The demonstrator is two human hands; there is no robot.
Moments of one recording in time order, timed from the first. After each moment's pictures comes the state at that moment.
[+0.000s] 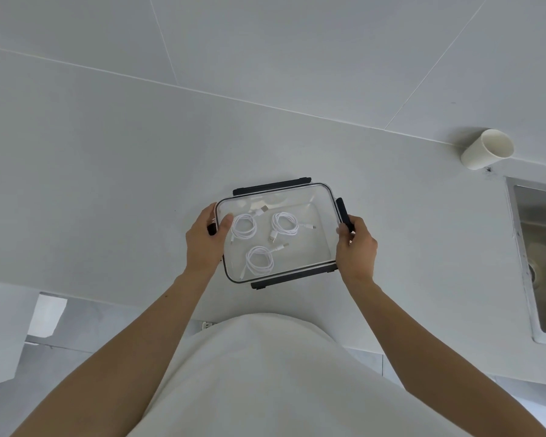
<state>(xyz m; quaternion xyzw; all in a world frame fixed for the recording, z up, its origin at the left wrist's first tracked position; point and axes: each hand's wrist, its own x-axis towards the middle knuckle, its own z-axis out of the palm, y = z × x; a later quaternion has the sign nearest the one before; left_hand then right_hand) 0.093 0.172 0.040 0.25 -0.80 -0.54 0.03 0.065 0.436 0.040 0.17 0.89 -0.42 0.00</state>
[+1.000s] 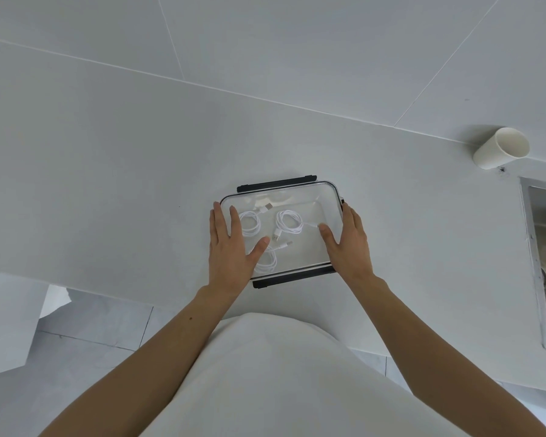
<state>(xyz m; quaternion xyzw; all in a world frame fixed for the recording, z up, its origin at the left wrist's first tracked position) 0.111 0.213 0.026 0.15 -0.95 -0.28 -0.04 0.057 0.434 0.040 0.02 0.93 -0.34 0.09</state>
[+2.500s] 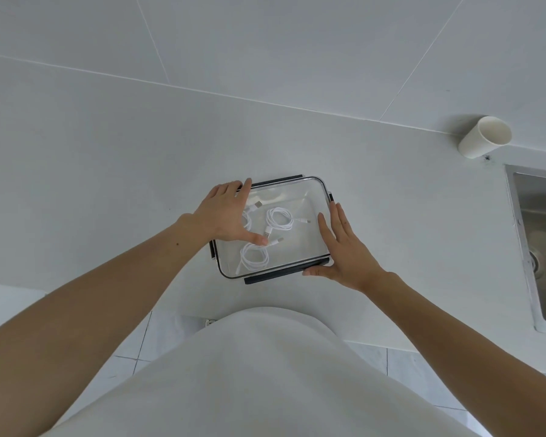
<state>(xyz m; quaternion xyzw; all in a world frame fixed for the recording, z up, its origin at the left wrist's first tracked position) 0.024 0.180 0.055 -0.12 -0.97 -0.08 -0.22 0.071 0.474 0.034 -0.26 0.94 -0.15 0.14</state>
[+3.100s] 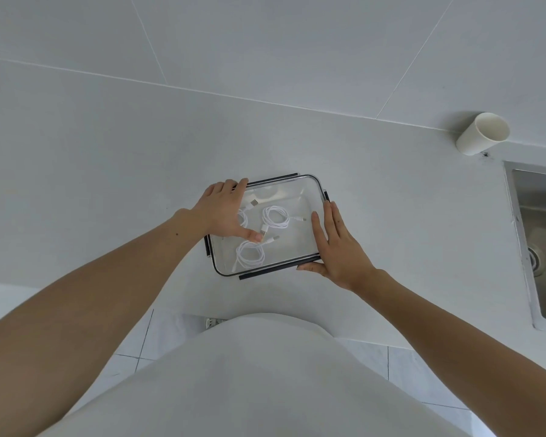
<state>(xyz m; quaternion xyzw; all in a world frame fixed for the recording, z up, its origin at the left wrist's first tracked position) 0.020 0.184 0.058 -0.11 -0.96 -0.08 -0.23 0.072 0.473 0.026 -0.28 0.95 -0.06 0.14</state>
